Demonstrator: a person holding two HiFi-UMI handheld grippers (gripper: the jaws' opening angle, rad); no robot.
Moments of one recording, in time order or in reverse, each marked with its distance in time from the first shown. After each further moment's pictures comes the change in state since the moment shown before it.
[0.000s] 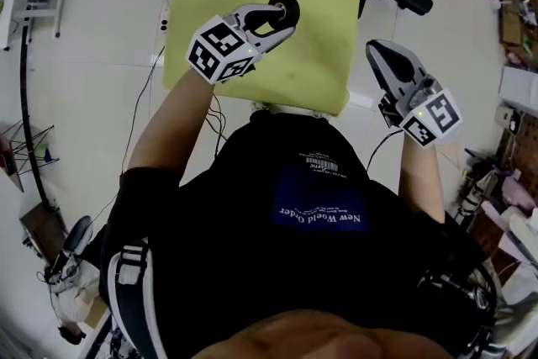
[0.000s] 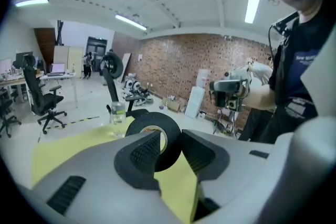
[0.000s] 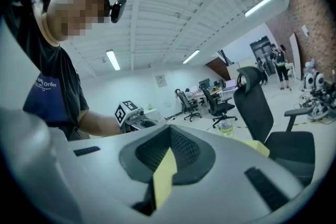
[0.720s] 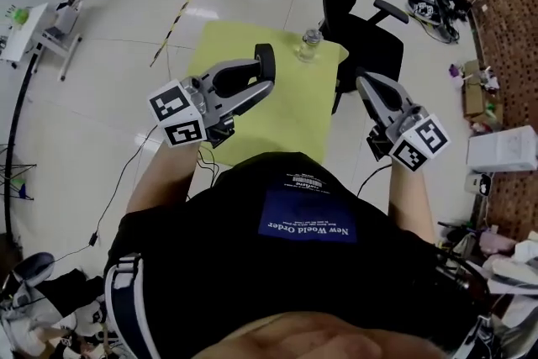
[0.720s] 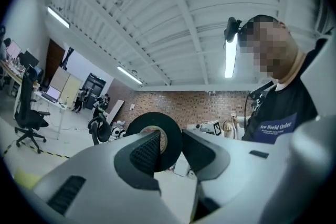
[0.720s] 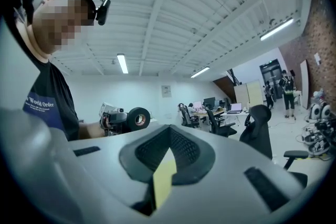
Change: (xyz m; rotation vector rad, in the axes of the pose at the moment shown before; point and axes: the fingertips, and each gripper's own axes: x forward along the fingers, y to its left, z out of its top) left arm -0.172 -0.063 0.177 -0.037 -0.618 -0.099; right arm 0.002 0.035 0.160 -0.174 -0.118 0.011
